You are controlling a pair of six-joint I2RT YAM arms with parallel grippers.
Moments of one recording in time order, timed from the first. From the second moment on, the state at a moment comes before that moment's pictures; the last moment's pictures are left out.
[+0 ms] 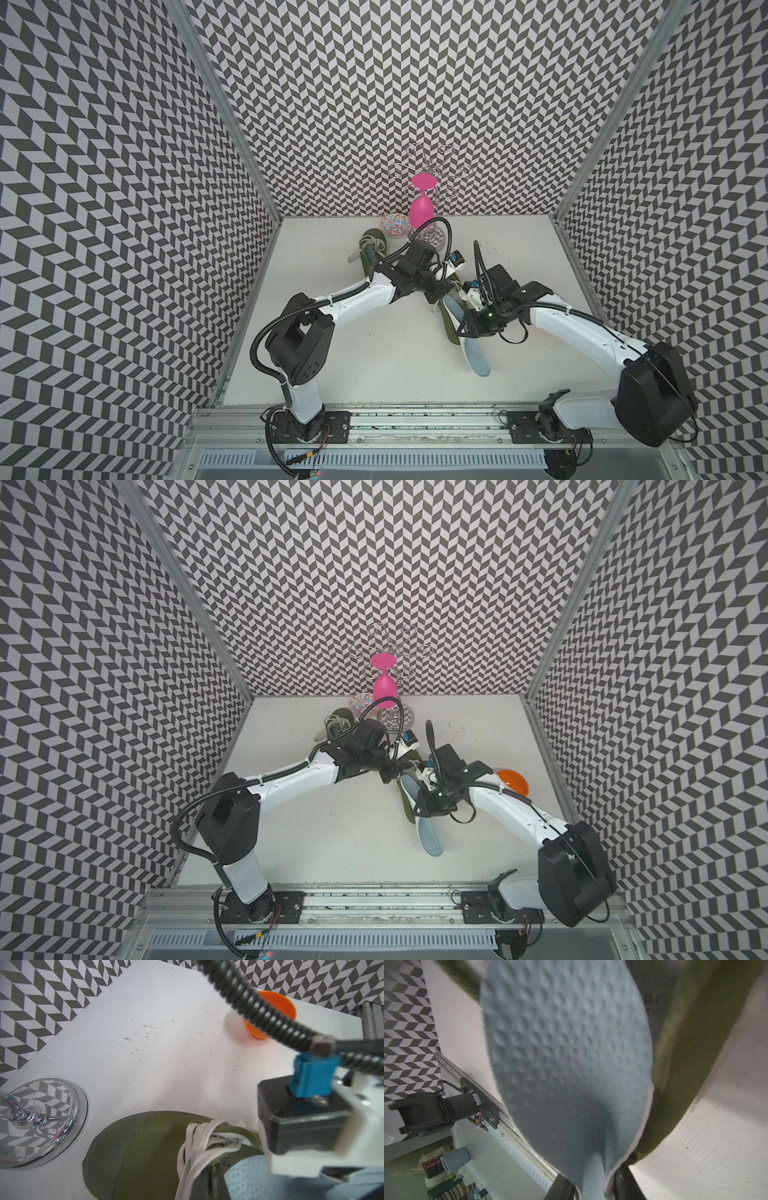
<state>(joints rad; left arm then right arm) -0.75 1.78 1.34 -0.27 0.36 0.30 0.49 1.36 0.93 -0.83 -0.46 0.29</state>
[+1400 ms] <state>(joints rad) -0.72 1.76 1.29 -0.24 0.48 0.29 0.50 1.54 1.09 -0.70 -0.18 0.21</state>
